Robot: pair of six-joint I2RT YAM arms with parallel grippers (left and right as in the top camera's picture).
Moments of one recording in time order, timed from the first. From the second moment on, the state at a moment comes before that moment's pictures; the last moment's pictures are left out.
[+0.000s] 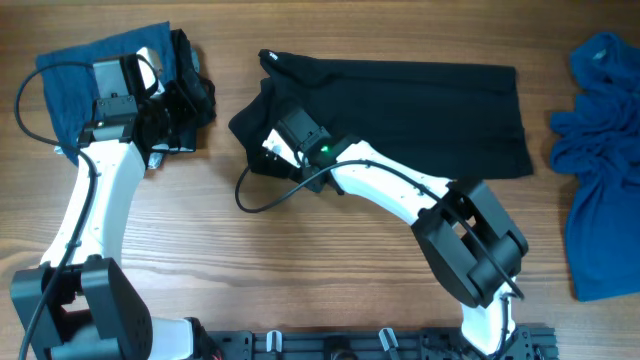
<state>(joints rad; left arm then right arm) 0.12 1.59 1.15 -0.41 0.30 -0.46 0.75 2.04 1.38 -0.51 0.17 -0.39</state>
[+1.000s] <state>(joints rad) 0.12 1.59 1.15 -0.41 0.30 -0.46 0.49 2.04 1.38 0.01 0.21 -0.45</state>
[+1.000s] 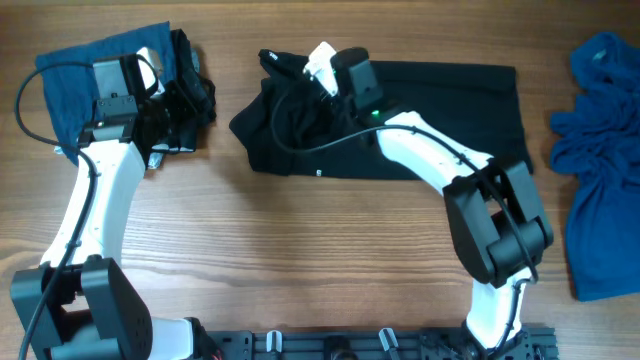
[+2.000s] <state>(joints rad) 0.12 1.59 1.15 -0.41 0.31 -0.46 0.64 2.06 1.40 -0.35 0.06 -0.30</state>
